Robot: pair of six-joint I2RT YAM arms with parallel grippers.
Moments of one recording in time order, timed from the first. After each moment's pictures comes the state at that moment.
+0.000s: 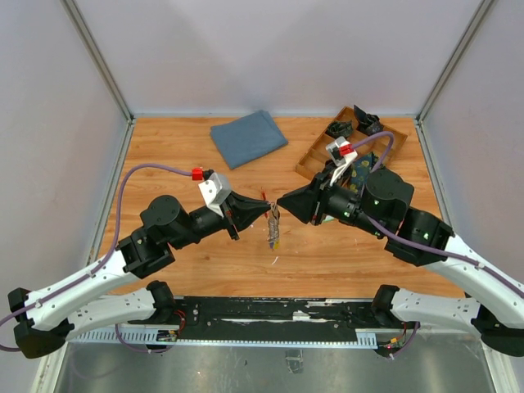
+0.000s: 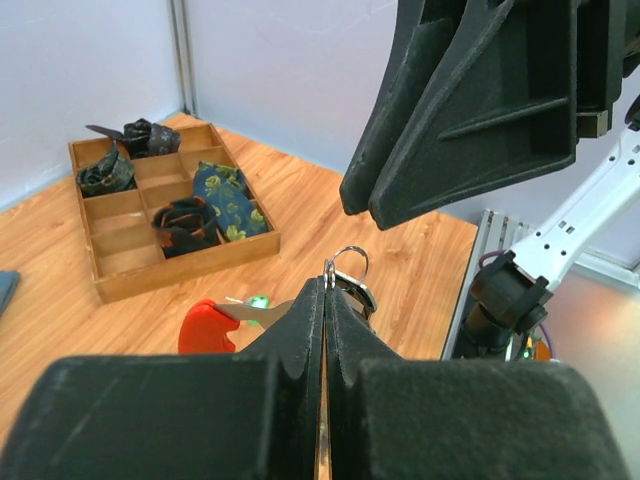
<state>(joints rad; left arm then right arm) -1.01 0.79 0.85 0.05 0.09 -0.13 1.03 0.92 1.23 -0.40 0.00 0.49</state>
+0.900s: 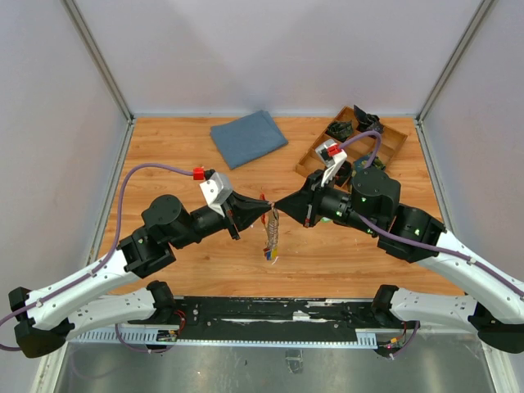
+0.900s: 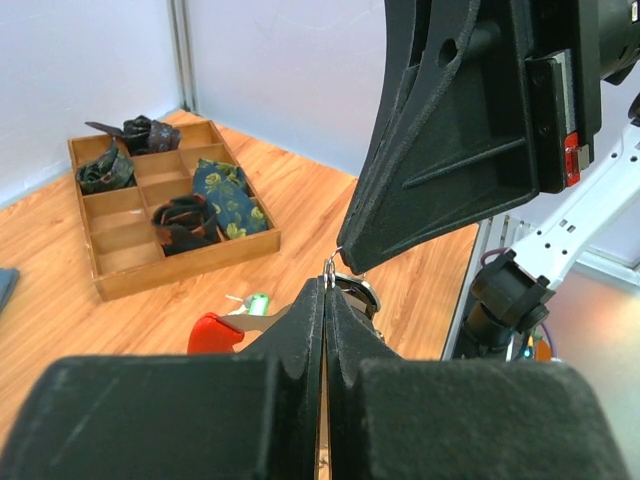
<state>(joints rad) -1.01 0.79 0.85 0.05 0.09 -0.13 1.03 0.97 1.23 -0.44 -0.02 0.53</state>
